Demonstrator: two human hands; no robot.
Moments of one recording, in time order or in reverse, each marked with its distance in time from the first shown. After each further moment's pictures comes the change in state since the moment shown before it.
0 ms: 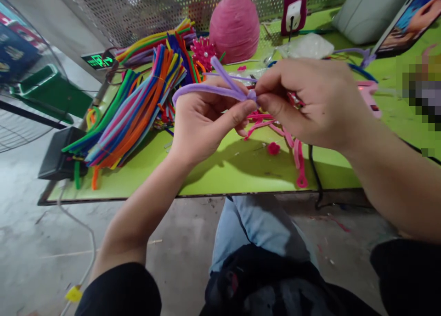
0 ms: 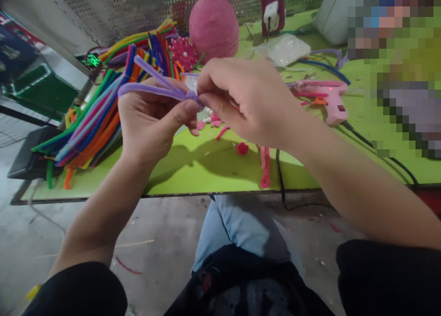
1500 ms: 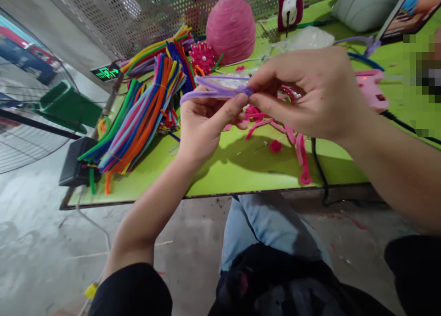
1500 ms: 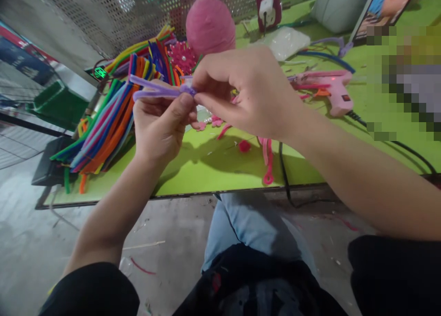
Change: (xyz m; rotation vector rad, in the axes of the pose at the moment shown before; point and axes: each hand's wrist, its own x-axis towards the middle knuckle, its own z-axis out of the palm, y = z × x) left_hand -0.008 -0.014 0.004 0.070 0.250 -0.164; right_hand 0.005 -0.003 0.008 0.244 0.120 0.057
